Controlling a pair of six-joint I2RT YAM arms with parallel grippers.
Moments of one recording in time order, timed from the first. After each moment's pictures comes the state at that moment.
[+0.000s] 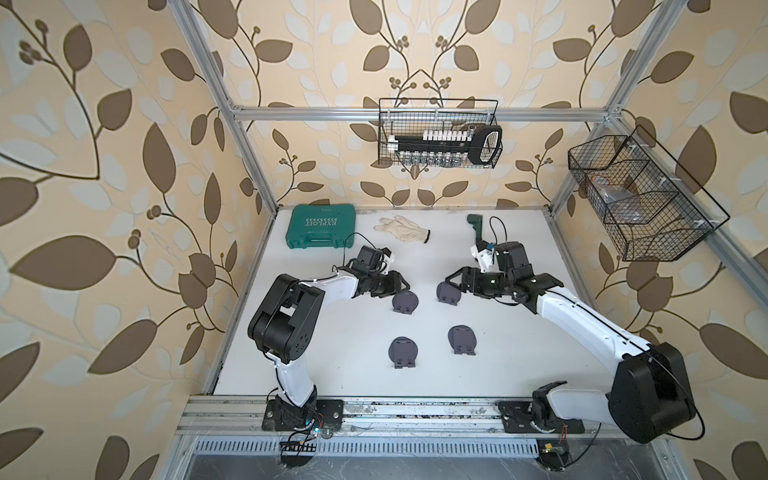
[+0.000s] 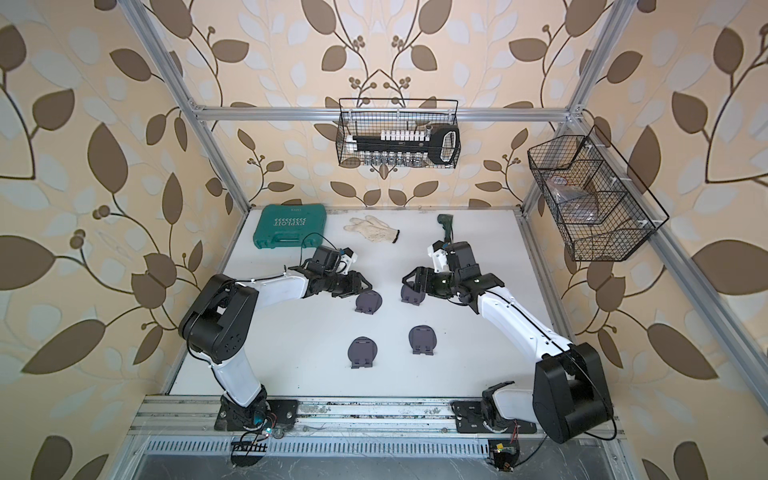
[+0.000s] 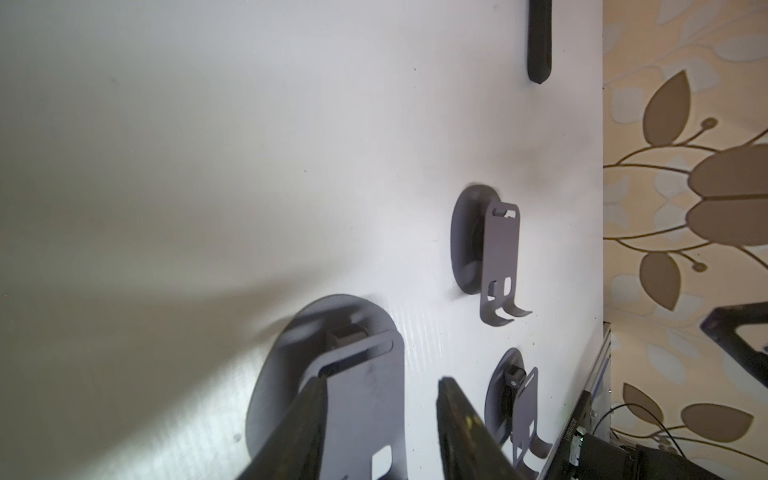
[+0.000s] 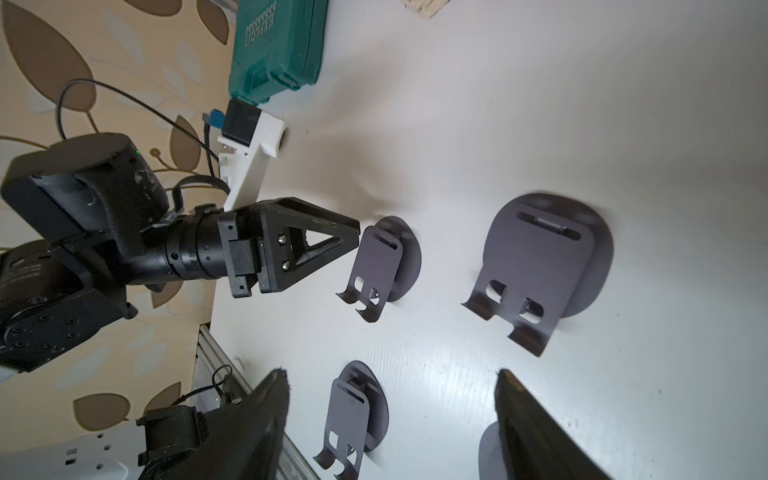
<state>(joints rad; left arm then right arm) -0.41 1.78 0.98 -0.07 0.54 -0.55 0.34 1.35 0.91 -0.38 -0.46 0.56</state>
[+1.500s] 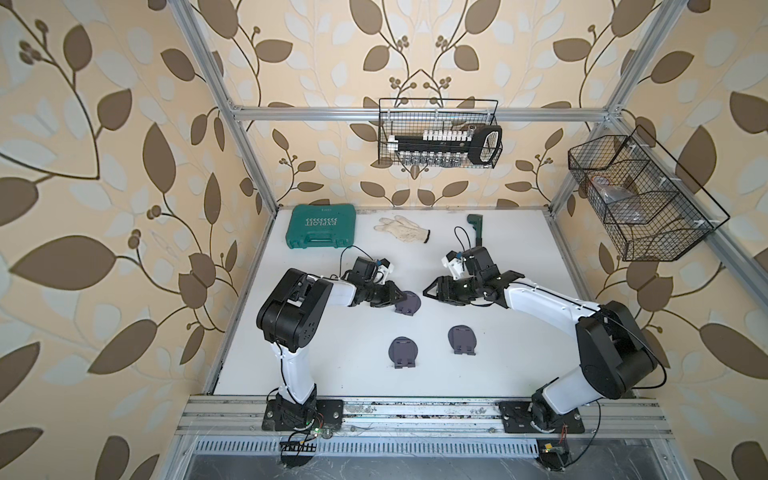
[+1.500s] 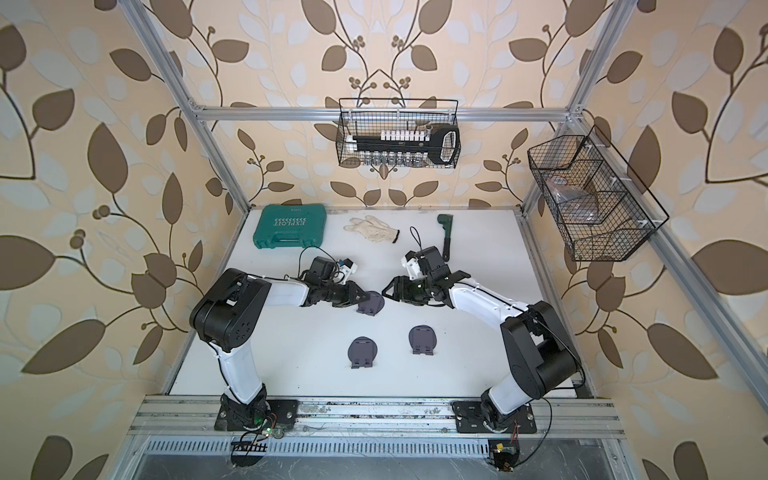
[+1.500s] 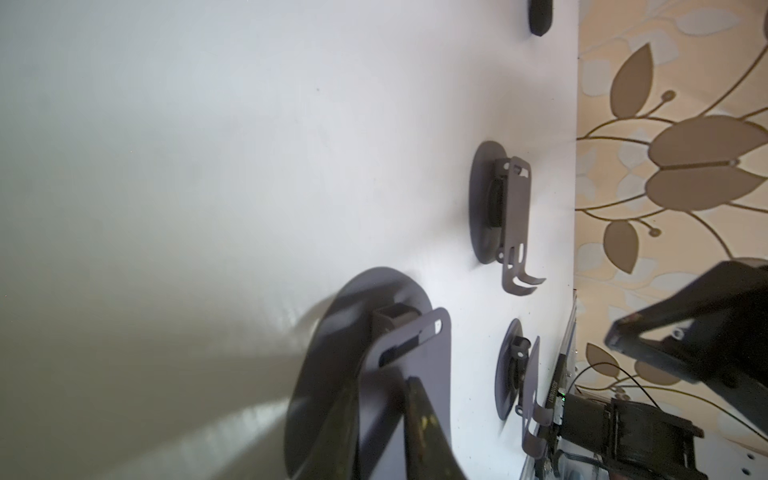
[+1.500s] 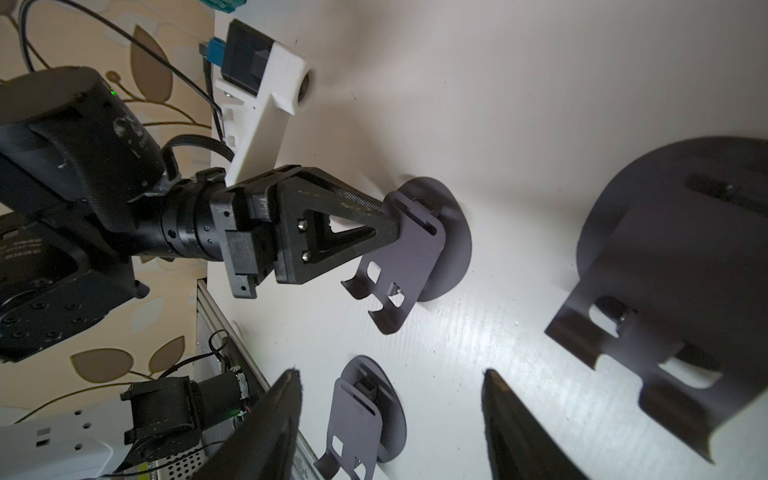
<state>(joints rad) -0.37 1.88 0.87 0.14 0.73 -0.56 0.47 1.57 0.94 -0.26 -0.49 0.60</state>
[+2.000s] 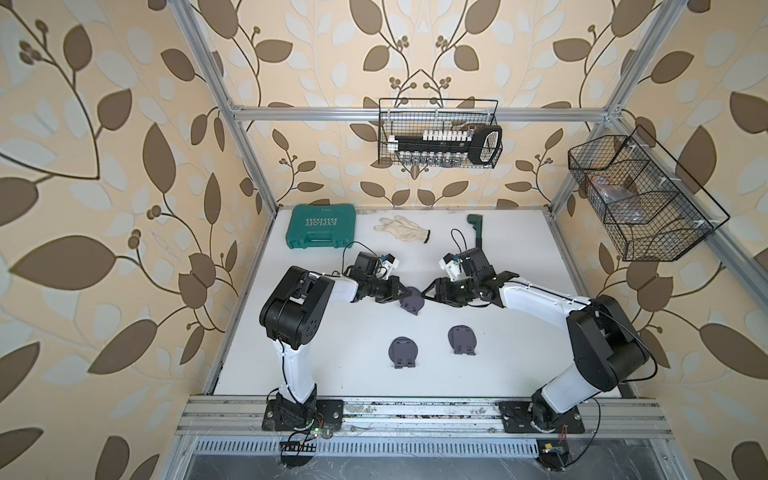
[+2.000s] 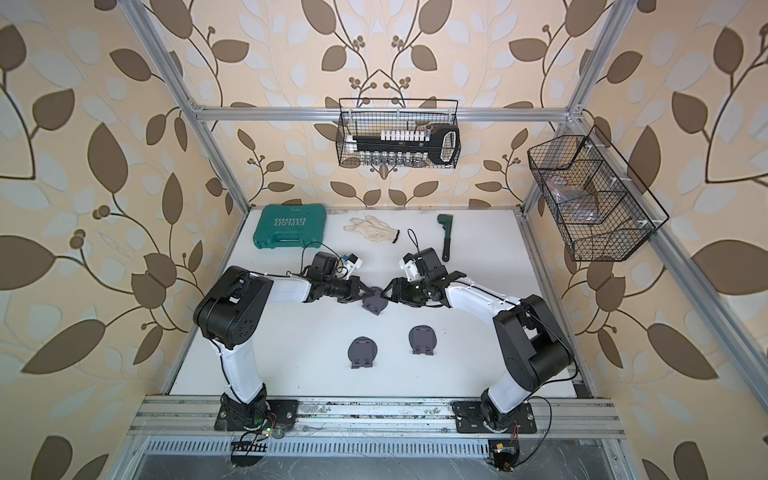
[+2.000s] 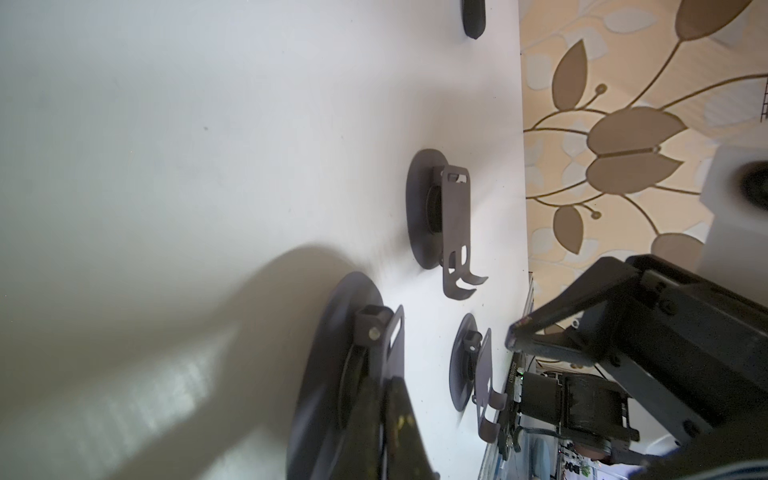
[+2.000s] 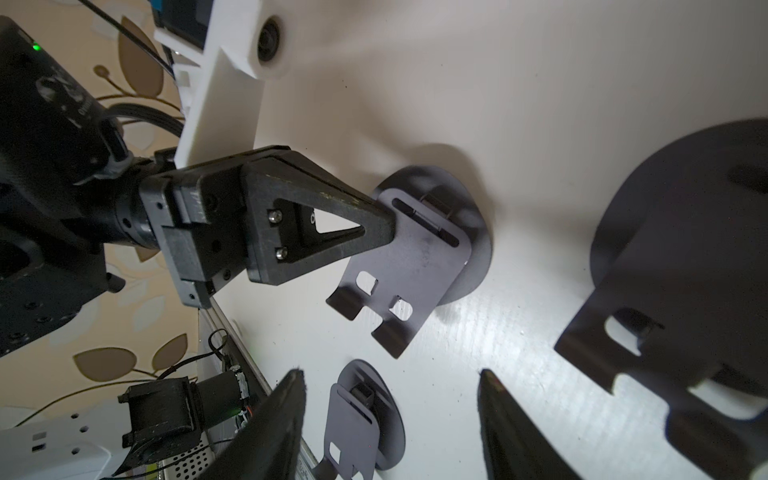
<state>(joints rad) -0.37 1.90 0.92 0.16 0.83 -0.58 0.47 1.62 0.94 -0.24 -0.51 0.62</state>
